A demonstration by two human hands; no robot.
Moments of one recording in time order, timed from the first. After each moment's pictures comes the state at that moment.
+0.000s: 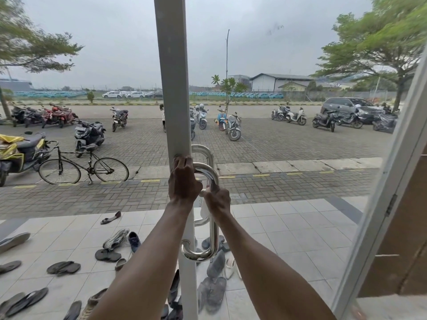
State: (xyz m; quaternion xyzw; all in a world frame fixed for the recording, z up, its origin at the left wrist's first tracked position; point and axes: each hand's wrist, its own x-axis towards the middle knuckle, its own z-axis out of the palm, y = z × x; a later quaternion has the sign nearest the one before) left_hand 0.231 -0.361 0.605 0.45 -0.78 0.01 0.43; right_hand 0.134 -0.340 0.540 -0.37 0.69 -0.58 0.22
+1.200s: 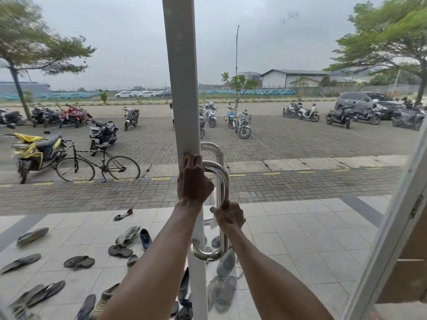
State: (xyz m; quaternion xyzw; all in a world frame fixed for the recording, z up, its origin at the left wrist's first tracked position) left_hand 0.229 -0.367 0.596 0.45 -0.77 0.04 0.45; right_hand 0.137 -0.337 0.498 -0.34 0.78 -0.48 0.18
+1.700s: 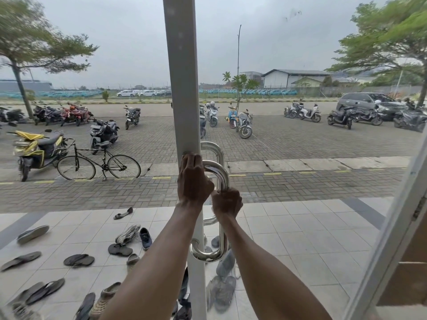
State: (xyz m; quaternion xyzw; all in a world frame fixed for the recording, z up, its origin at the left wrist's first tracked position) left_hand 0.226 -0.371 0.591 0.44 -0.76 0.05 0.46; right_hand 0.145 -0.353 0.528 -0.31 0.75 -0.58 0.10
